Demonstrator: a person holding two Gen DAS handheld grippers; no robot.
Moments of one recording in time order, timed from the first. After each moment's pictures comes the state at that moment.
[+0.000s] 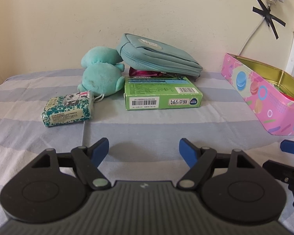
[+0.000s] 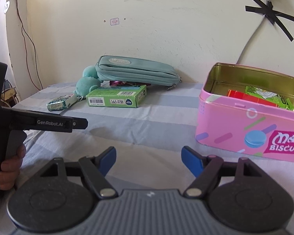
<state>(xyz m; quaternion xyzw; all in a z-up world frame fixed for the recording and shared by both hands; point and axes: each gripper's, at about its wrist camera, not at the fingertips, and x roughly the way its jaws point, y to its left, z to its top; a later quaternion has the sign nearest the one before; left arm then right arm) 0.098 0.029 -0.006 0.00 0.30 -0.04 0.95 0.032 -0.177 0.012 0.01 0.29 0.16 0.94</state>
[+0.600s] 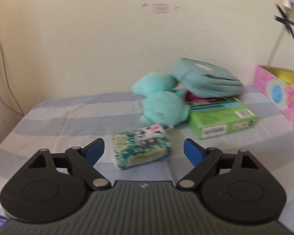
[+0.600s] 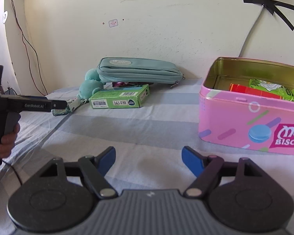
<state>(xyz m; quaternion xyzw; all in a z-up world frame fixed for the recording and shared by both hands) 0.133 0.115 0.023 0.03 0.28 0.00 0.96 0.036 -0.185 0.011 0.04 0.29 0.18 0.94</state>
